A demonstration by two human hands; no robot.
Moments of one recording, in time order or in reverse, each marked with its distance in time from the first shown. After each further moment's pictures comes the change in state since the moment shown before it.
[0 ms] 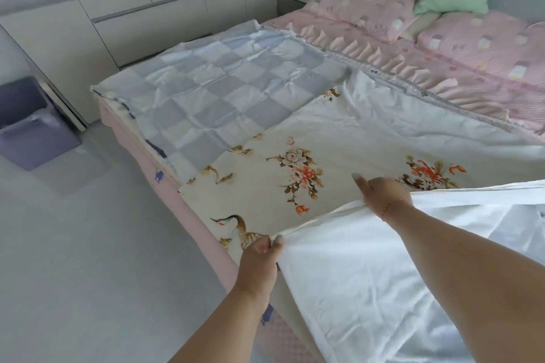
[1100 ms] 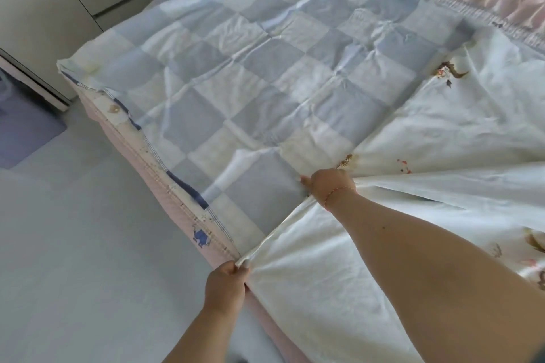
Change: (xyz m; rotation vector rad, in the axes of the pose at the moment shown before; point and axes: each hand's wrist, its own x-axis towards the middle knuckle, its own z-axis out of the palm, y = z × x) left_hand 0.305 0.007 -0.274 0.187 0.249 -0.412; right_hand 0.290 -0.365 0.133 -0.278 -0.260 -0.229
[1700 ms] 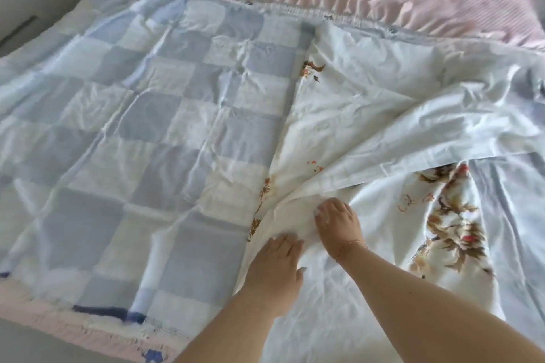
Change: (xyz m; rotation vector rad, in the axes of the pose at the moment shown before) left_hand -0.017 0.131 0.128 1.526 -0.644 1.273; right_hand -0.095 0.075 0.066 0.697 0.381 0.571
